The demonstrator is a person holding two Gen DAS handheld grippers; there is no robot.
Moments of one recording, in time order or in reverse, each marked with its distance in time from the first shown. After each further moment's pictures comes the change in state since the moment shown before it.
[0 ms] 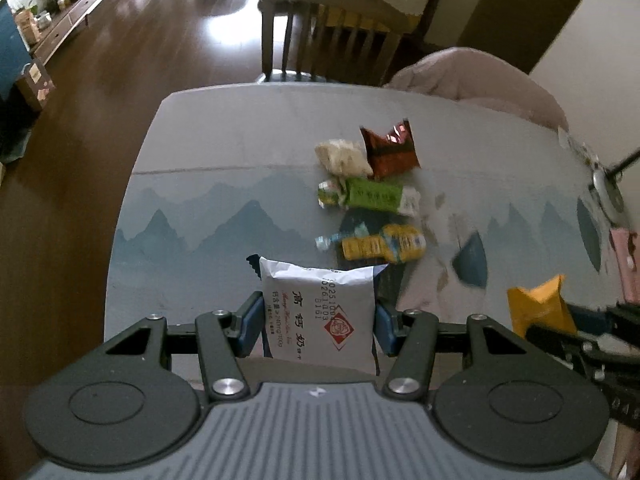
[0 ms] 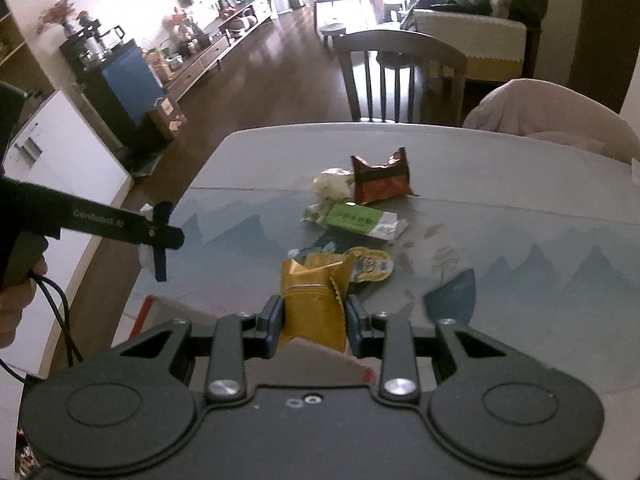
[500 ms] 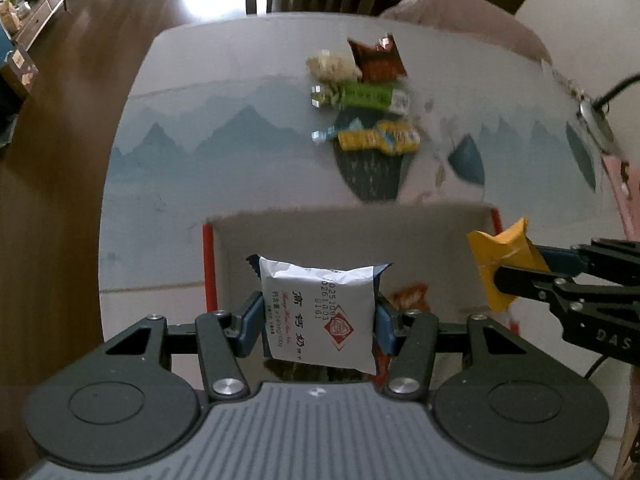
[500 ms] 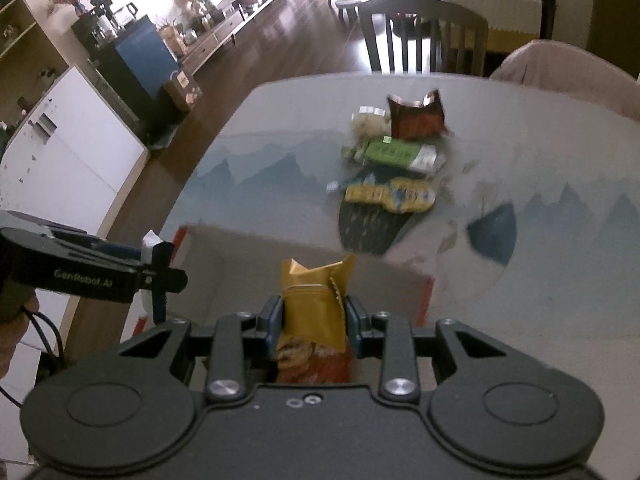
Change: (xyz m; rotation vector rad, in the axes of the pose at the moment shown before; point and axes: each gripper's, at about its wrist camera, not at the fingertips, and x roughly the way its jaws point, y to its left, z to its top) left arm 0.002 0.010 -0.099 0.061 0.105 -0.020; right arm 0.018 0.034 -0.066 0.024 0.090 0.048
